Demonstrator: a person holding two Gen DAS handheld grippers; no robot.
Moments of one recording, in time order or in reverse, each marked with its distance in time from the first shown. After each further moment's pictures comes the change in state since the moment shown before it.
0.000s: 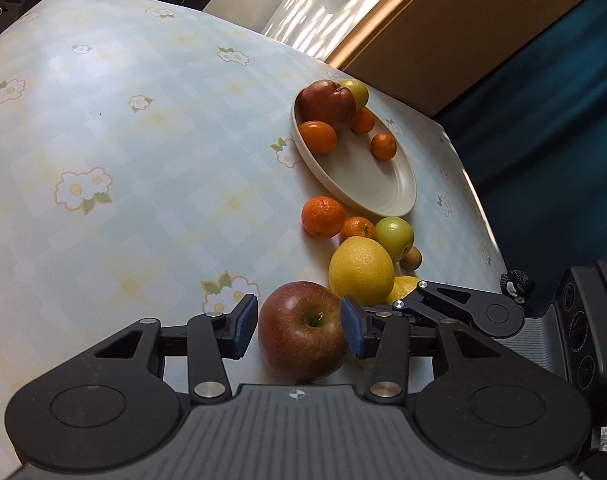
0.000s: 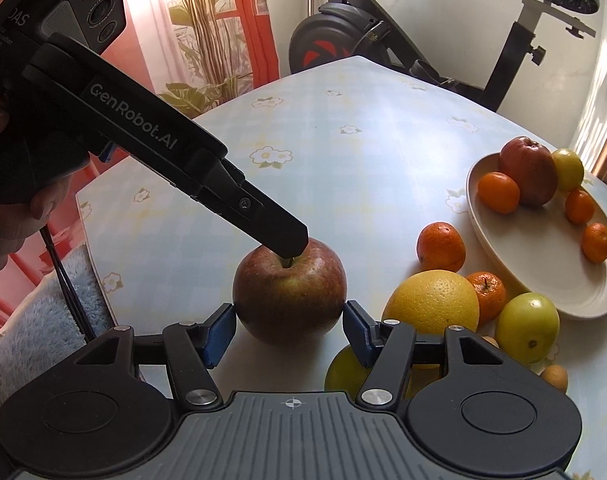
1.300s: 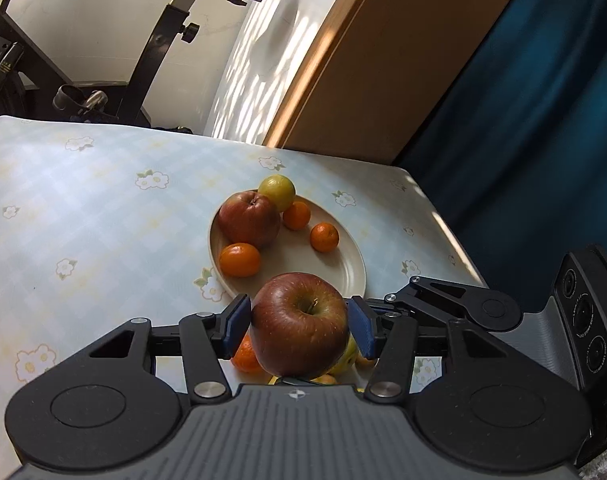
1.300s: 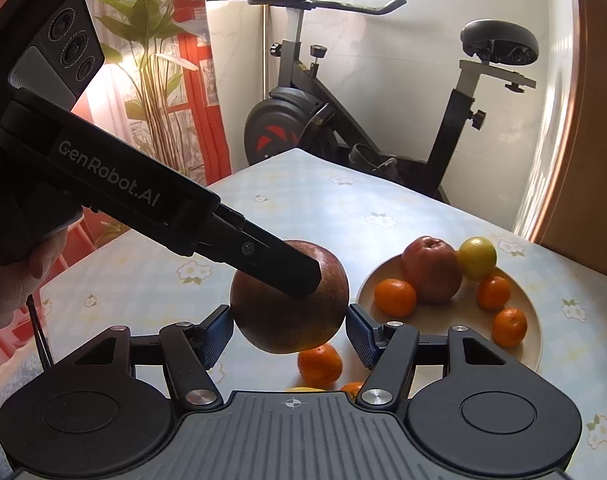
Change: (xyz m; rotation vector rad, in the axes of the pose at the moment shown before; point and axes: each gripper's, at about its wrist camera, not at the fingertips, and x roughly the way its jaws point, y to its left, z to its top) left arm 0.000 -0.081 0.075 0.216 -0.159 0.018; right arm -0.060 -0.080 0.041 0.040 -0.251 -0.107
